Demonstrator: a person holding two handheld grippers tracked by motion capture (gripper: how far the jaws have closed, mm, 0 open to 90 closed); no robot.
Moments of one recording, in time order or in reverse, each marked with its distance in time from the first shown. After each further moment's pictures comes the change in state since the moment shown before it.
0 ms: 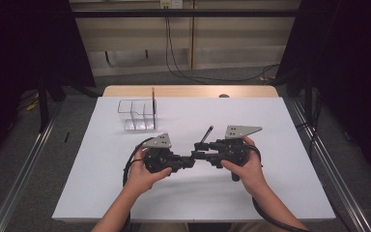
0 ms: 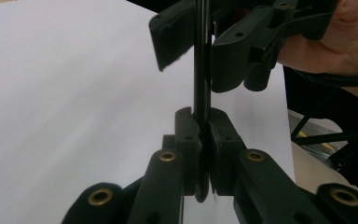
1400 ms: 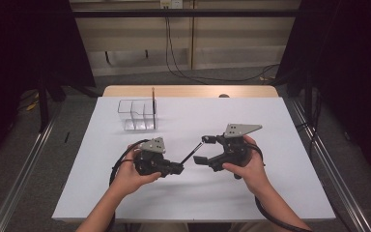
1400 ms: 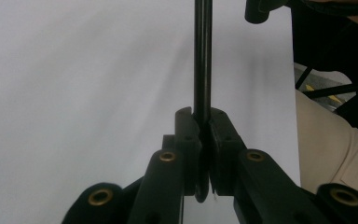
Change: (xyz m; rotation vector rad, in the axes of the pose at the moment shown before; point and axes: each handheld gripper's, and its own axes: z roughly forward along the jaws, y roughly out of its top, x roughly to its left) left arm 0.001 -0.006 -0.021 0.174 0.006 0.054; right arm -0.002 0.005 -0.002 0.039 -0.047 -0.034
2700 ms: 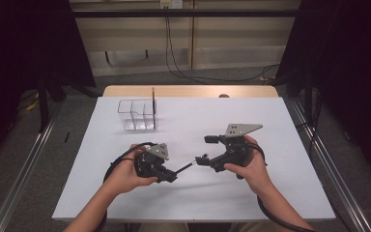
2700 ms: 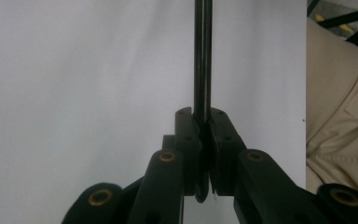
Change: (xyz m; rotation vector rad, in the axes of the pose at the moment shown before) left arm 0.000 -0.001 -0.001 0.266 -0.010 0.071; right arm -0.002 0.000 -0.003 0.035 -0.015 0.004
